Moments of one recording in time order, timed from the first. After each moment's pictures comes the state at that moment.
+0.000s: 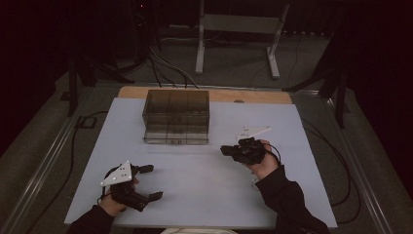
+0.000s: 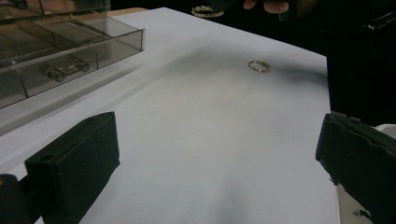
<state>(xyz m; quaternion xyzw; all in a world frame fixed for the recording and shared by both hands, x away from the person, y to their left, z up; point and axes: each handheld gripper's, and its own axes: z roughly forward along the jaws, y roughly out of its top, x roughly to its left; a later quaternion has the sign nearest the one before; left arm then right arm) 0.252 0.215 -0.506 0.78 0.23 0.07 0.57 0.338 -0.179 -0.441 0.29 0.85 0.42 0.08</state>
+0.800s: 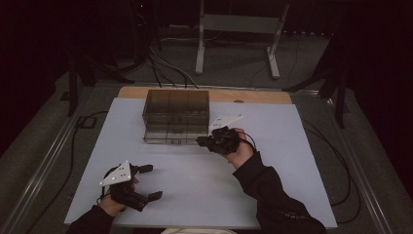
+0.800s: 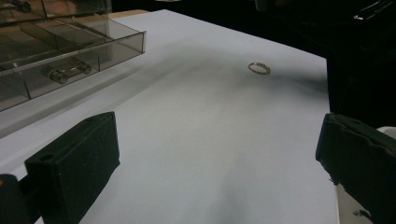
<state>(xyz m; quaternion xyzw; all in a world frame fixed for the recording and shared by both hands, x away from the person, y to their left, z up) 0.252 0.216 -0.505 0.78 0.23 0.07 0.58 0.360 -0.108 -0.422 0.24 0.86 0.44 0.08</state>
